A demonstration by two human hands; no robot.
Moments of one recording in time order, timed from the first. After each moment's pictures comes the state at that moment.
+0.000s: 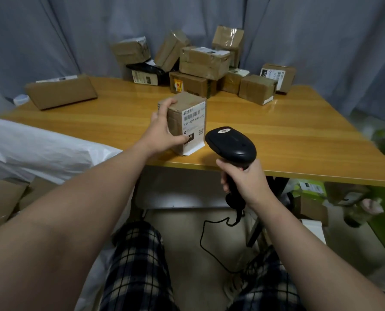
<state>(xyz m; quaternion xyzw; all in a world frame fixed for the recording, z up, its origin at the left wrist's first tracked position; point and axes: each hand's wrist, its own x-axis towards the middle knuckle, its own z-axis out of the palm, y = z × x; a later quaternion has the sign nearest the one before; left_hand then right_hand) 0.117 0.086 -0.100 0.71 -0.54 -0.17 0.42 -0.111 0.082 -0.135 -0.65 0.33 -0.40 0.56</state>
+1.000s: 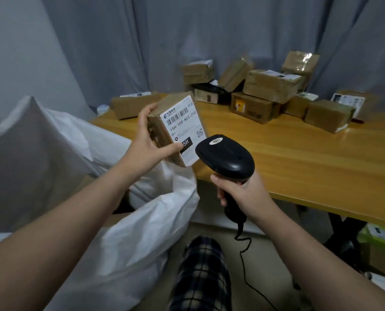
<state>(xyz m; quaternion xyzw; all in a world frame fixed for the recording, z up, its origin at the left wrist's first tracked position) 0.212 0.221 -0.061 0.67 -0.48 -0.07 0.56 0.005 0.132 -0.100 -0.72 0.18 -0.32 0.59</state>
